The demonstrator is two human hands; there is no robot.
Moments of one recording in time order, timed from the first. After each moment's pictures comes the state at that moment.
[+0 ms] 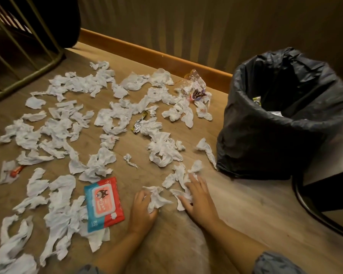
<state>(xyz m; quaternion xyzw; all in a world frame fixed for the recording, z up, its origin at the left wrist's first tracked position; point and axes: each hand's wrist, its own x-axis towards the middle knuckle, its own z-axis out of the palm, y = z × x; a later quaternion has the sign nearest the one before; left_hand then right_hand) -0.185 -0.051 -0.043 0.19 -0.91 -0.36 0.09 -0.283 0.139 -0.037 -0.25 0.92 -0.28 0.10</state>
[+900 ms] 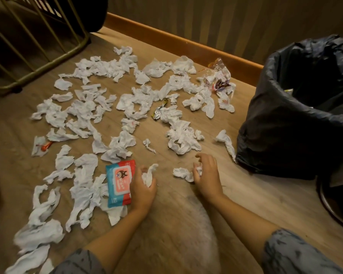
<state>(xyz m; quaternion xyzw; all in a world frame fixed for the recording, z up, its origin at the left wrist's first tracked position) -0.179 -0.072 0.008 0.38 -0.80 -0.44 0.14 -0.300 0.093 -0.007 -0.20 0.89 -0.41 0.03</state>
